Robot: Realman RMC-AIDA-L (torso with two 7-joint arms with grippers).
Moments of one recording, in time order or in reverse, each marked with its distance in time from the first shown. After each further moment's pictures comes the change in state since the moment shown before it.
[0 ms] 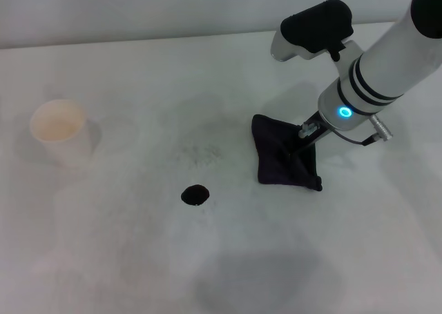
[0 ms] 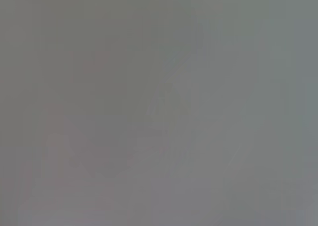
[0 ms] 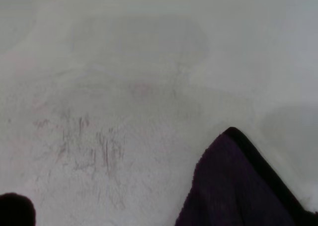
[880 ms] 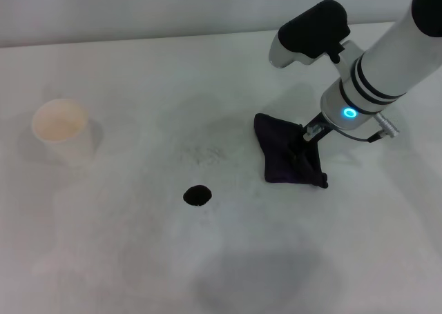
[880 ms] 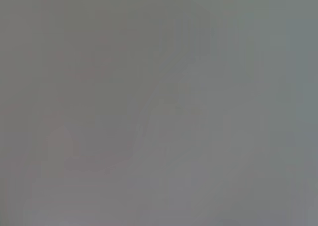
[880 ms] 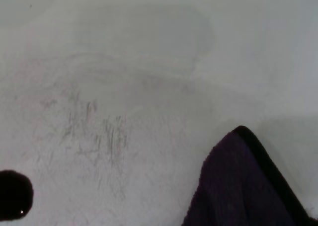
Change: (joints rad) left arm 0.000 -0.002 0.000 -0.001 0.000 0.000 -0.002; right arm 0.000 -0.005 -0.002 -0.014 -0.012 0.014 -0.092
